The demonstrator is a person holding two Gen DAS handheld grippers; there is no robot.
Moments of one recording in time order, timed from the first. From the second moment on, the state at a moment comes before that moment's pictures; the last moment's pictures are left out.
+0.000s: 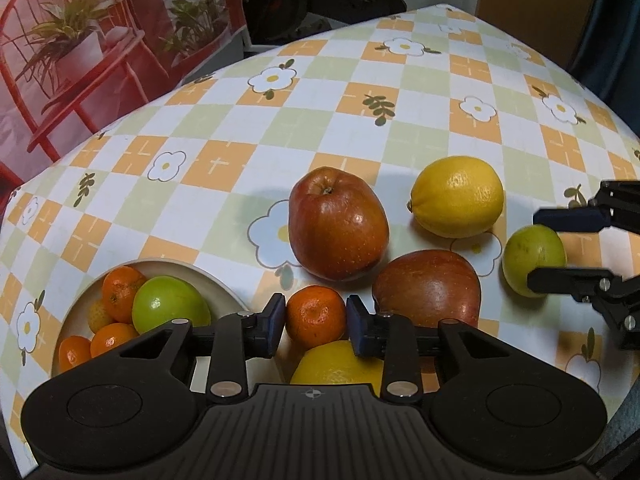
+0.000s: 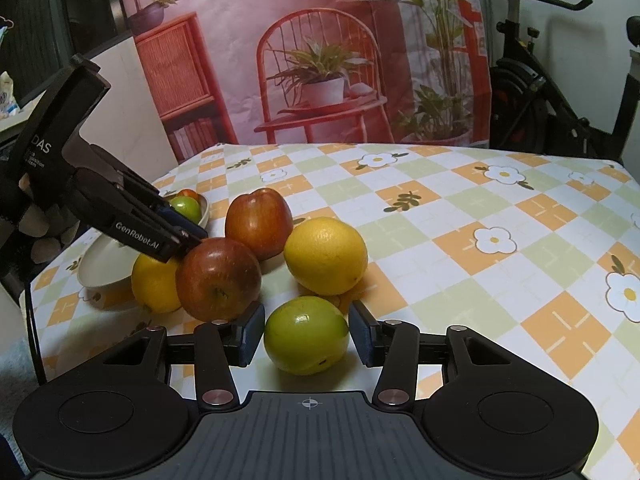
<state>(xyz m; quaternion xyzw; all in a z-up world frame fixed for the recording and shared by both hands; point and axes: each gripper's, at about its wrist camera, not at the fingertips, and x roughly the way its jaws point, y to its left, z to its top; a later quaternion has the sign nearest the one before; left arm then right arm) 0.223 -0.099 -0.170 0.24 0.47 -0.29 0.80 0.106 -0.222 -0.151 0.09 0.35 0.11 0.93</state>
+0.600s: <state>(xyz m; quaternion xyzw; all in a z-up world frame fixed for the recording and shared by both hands) 0.211 -0.065 -0.141 0.14 0.43 -0.27 0.85 0.105 -0.214 -0.153 0.08 0.37 0.12 0.92</state>
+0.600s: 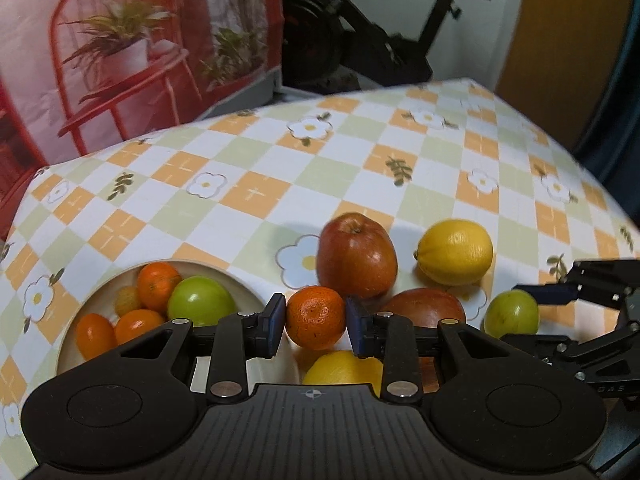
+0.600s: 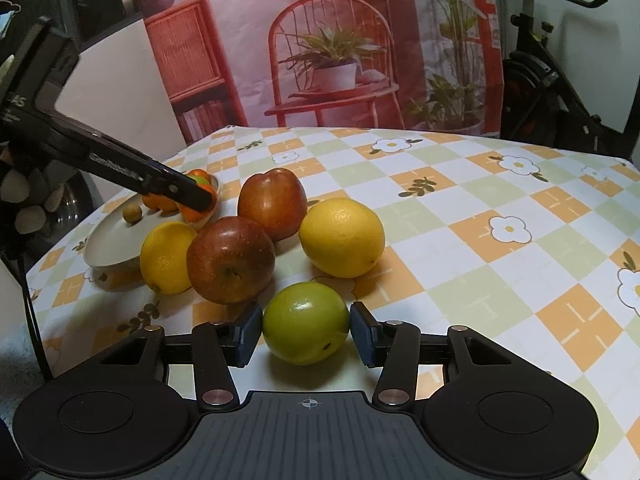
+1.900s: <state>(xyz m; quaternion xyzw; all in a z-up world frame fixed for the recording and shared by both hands) 0.214 0.087 -0.156 0.02 0.39 -0.14 0.91 0.249 -0.035 -0.105 -0.13 0.42 0.27 0.86</state>
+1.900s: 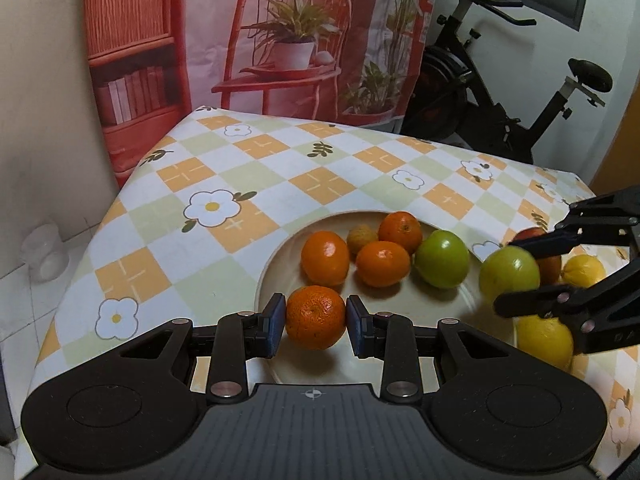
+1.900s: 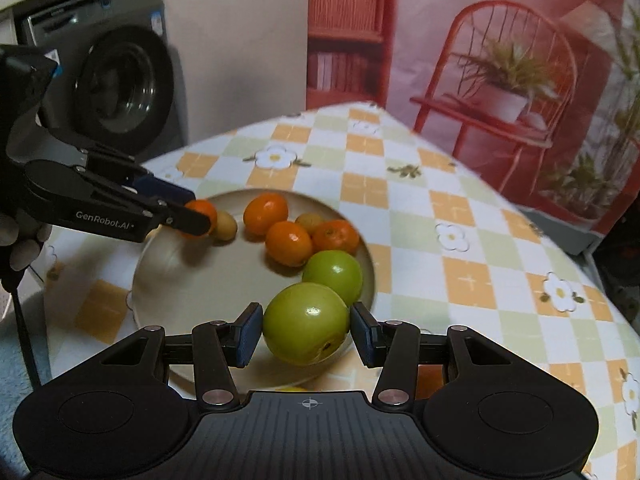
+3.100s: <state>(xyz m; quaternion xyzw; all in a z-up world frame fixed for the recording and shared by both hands) 0.214 0.077 -0.125 0.00 0.32 -0.10 0.94 0.242 -0.063 -0.085 -0.09 0.40 0.24 0.88</state>
